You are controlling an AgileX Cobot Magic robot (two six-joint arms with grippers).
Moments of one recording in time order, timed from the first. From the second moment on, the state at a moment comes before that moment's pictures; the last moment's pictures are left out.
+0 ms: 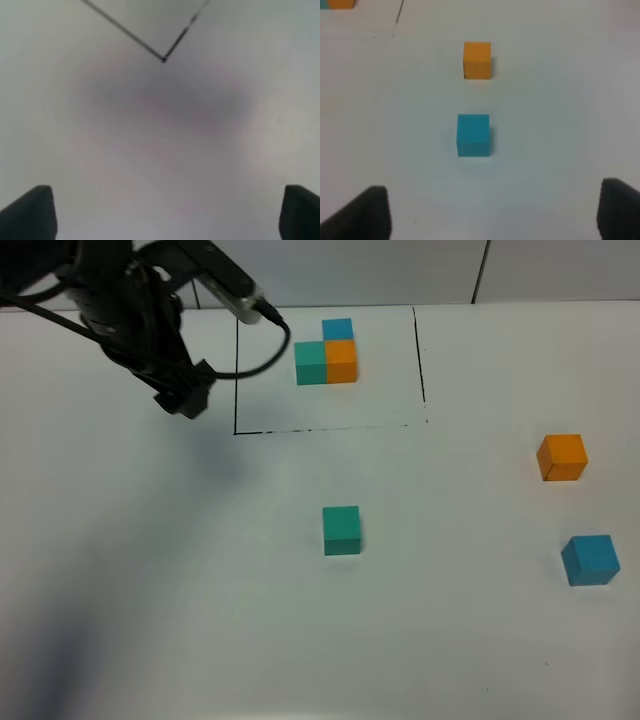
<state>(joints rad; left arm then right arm) -0.34 1.89 -1.63 0.09 1.01 0.43 -0.02 0.05 -0.50 0.05 1.06 -0.04</state>
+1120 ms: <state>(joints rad) -0.07 0.94 -1.00 0.05 0.91 0.05 -0.02 0.05 -0.50 0.05 1.06 -0.04</state>
